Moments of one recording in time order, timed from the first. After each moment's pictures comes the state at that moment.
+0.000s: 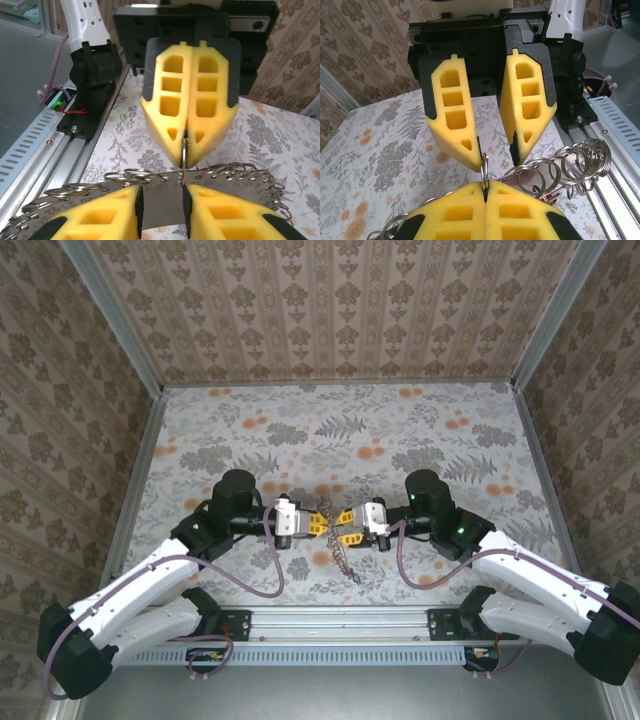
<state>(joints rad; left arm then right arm) -0.77 0.90 0.68 -0.15 0.81 0.60 0.72 0.98 0.67 -0.05 -0.73 -0.57</state>
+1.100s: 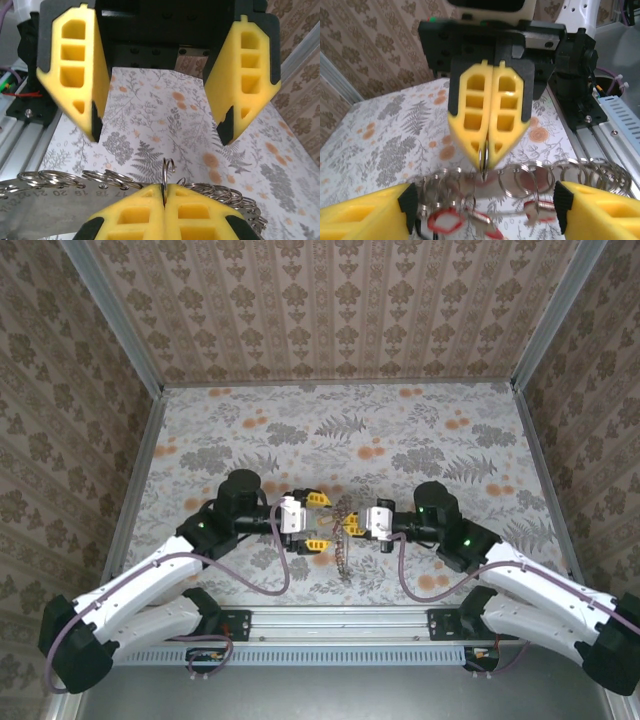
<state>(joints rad) -0.80 0.92 0.68 -0.13 0.75 0.58 0.74 0.88 0.58 -0.01 -0.53 -0.61</state>
